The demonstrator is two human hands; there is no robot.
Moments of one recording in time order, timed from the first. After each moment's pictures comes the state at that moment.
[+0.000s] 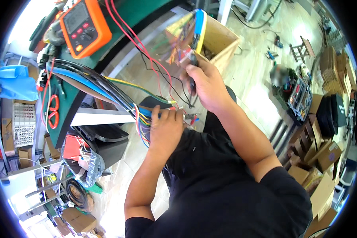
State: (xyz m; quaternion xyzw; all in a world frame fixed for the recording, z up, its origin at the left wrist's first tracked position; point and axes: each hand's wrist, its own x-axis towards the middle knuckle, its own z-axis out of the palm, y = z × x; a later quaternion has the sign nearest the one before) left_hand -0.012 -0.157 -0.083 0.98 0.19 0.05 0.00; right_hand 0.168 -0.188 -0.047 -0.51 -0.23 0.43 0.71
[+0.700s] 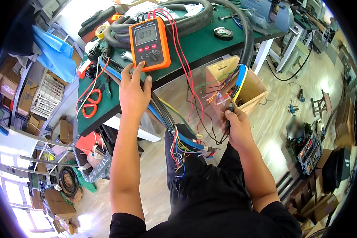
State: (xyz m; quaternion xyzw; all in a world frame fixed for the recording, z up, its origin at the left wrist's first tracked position) left_hand -0.032 0.014 0.039 0.83 0.40 0.37 0.00; right_hand 0.175 -0.190 -0.049 -0.49 -0.22 0.46 0.71
